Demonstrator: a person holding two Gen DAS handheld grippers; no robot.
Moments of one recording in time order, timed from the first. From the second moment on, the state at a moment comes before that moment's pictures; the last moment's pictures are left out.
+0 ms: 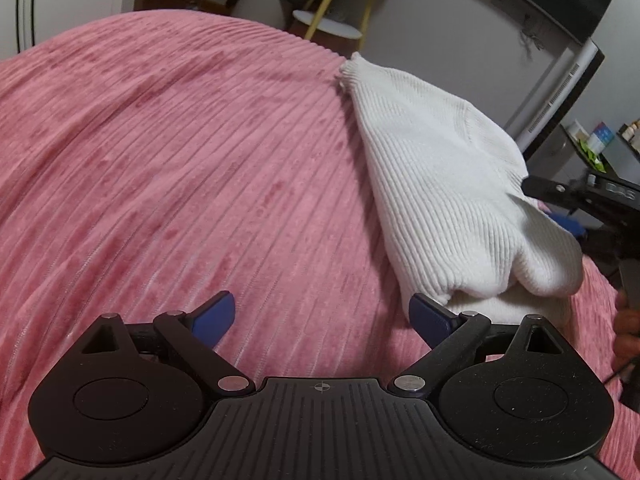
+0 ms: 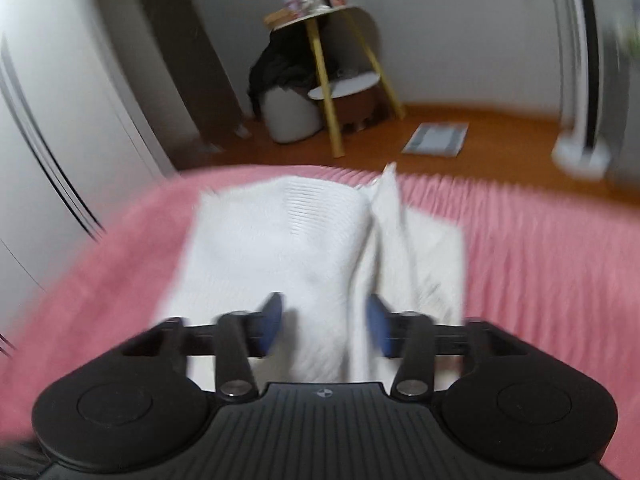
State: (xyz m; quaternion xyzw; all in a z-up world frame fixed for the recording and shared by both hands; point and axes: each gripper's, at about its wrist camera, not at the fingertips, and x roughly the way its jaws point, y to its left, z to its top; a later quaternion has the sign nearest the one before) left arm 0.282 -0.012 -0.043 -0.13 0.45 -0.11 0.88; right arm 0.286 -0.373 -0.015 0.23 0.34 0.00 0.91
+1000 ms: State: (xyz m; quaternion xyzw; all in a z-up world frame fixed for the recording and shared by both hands) left arm 0.265 -0.038 -0.042 -0.12 0.43 -0.13 0.89; right arm 0.228 -0.338 -0.017 0.08 0.30 -0.10 0.94
